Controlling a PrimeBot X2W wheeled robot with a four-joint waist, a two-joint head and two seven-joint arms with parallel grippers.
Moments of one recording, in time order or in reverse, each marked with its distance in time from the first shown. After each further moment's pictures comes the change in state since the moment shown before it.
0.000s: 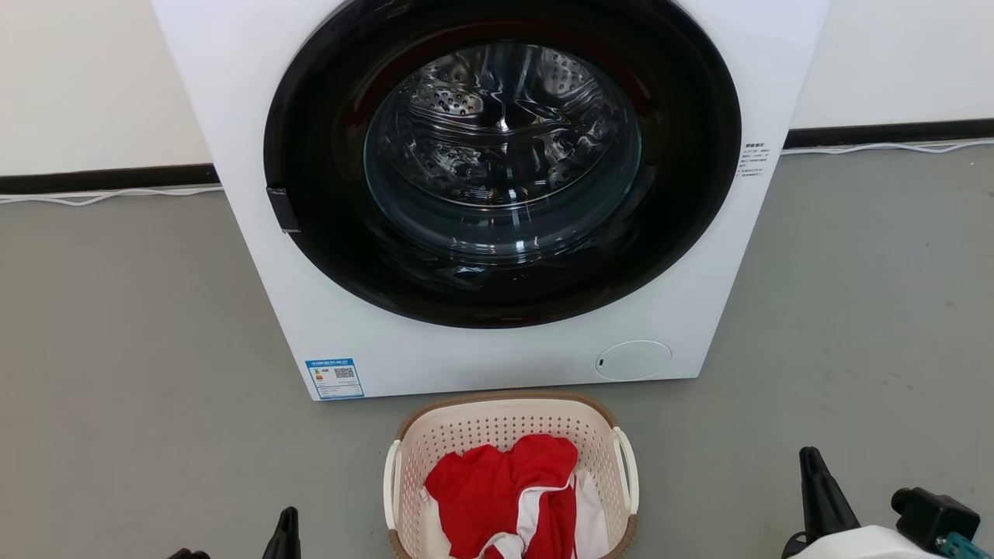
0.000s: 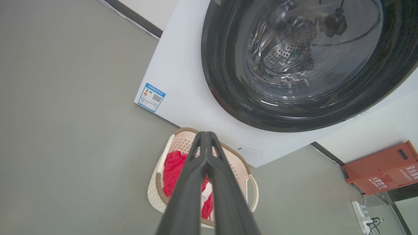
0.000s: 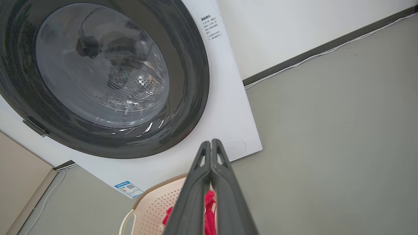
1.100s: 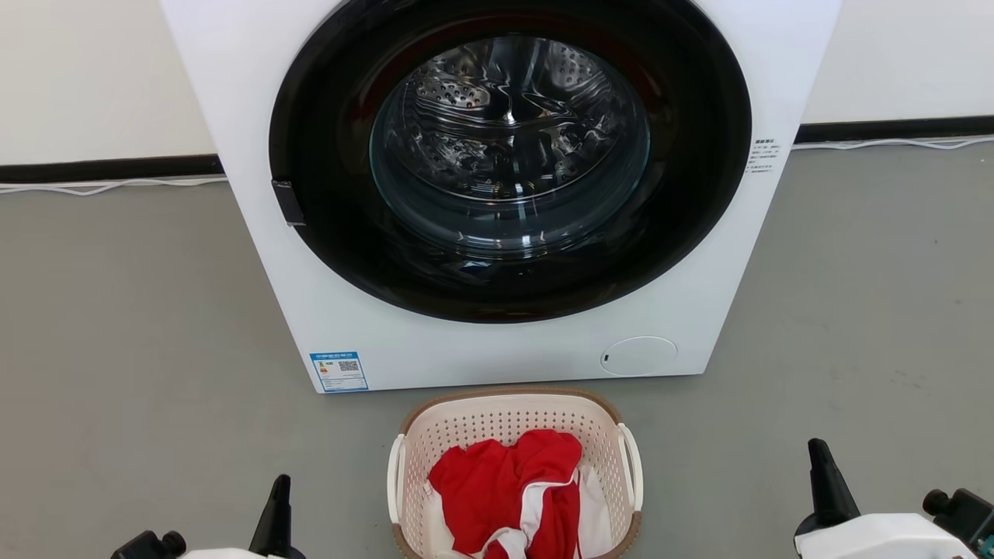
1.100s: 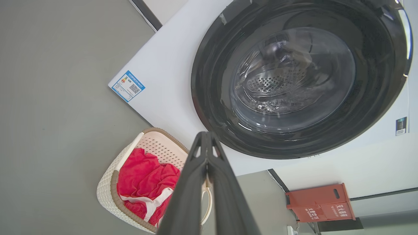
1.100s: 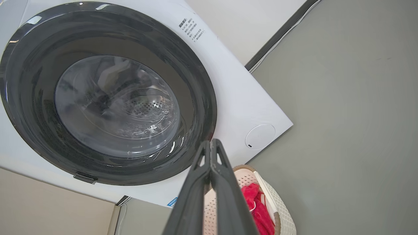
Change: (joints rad) left arm -0.047 0.001 0.032 -0.033 -0.314 -0.022 0.096; right arm -0.005 0.000 -0.002 -0.053 0.416 -0.003 0.099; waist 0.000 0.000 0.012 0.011
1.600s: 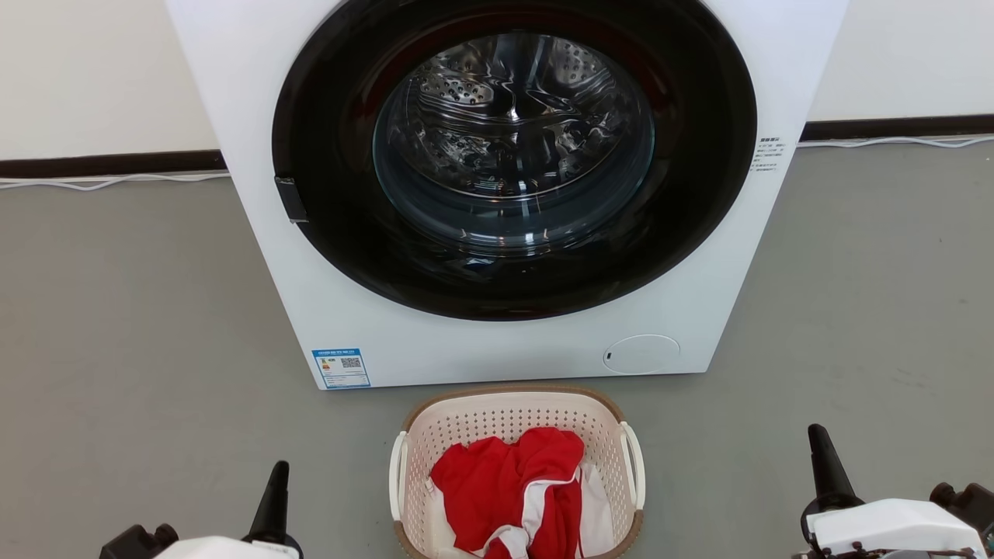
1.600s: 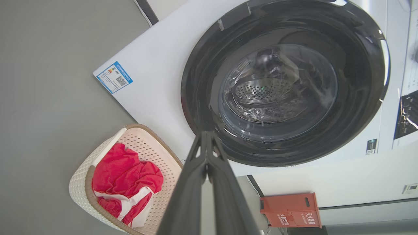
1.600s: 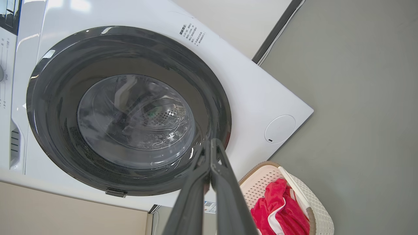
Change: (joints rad) left arm -0.019 0.001 0.014 -0.014 -0.141 -0.009 0.048; right arm -0.020 0.000 -0.001 -0.021 0.187 0.000 0.039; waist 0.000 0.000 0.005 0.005
